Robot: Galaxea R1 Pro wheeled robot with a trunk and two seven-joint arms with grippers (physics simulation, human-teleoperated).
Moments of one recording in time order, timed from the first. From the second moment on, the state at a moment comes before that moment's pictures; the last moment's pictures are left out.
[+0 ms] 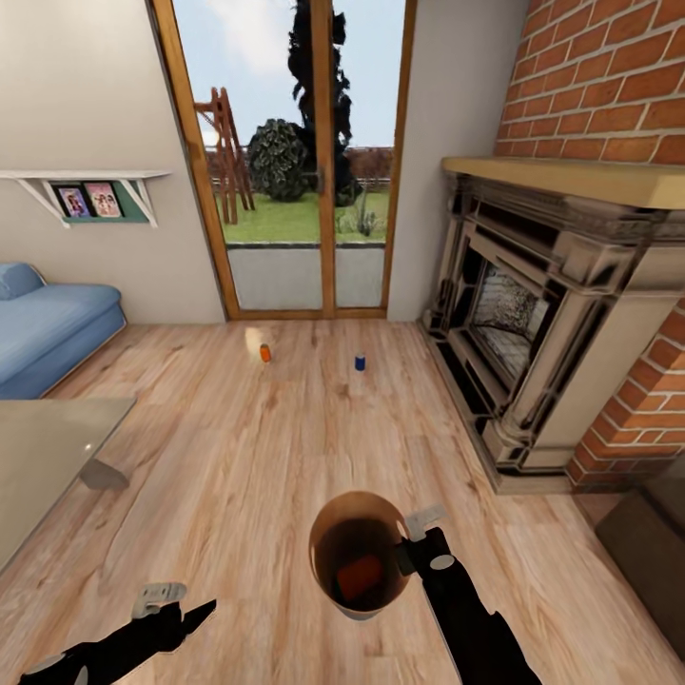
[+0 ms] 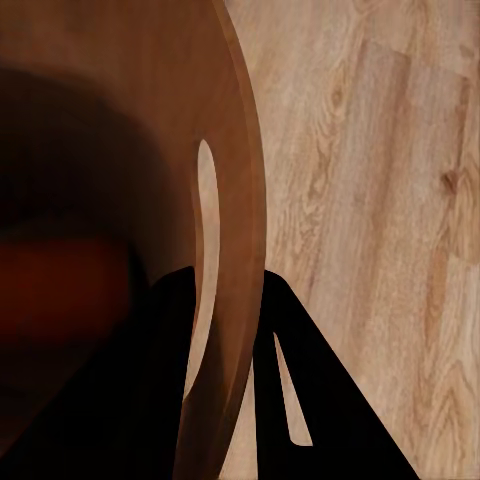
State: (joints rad) left arm -0.15 0.14 0.35 -1.01 0.01 0.36 -0.75; right arm -0.38 0.17 0.04 -0.95 0.42 0.42 0.07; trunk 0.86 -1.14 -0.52
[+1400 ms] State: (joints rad) left arm -0.15 0.14 0.35 -1.00 0.01 0.35 -0.75; right arm -0.38 0.16 0.02 -0.98 0.42 0.46 0.07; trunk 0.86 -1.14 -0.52
